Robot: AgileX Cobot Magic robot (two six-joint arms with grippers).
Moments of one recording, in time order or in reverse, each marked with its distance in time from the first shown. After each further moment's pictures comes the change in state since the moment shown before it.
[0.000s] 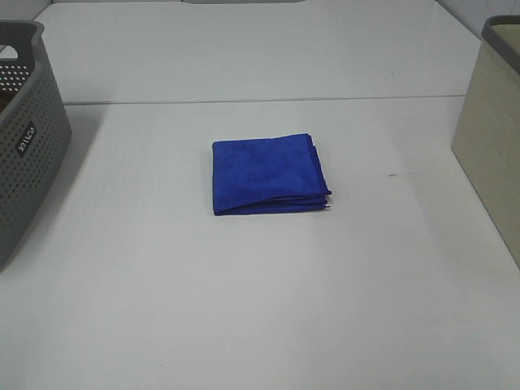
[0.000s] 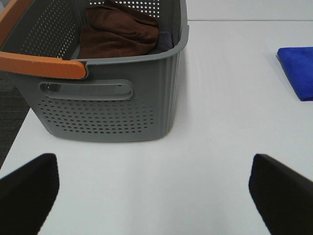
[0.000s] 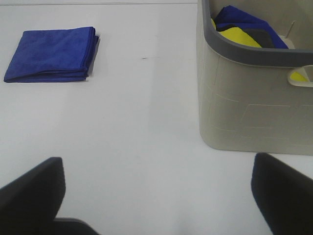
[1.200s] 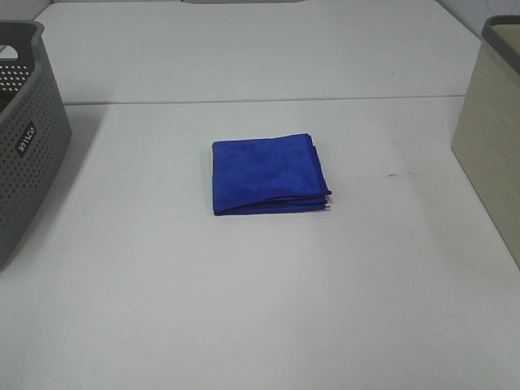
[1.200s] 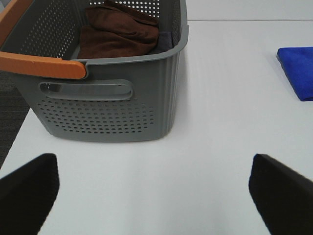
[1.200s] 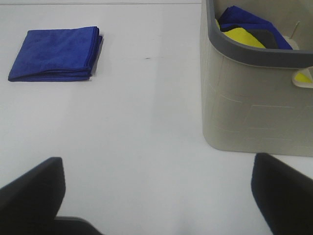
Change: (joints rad) left arm 0.000 0.000 0.000 0.000 0.000 0.000; right arm 0.011 0.000 0.000 0.004 0.000 0.000
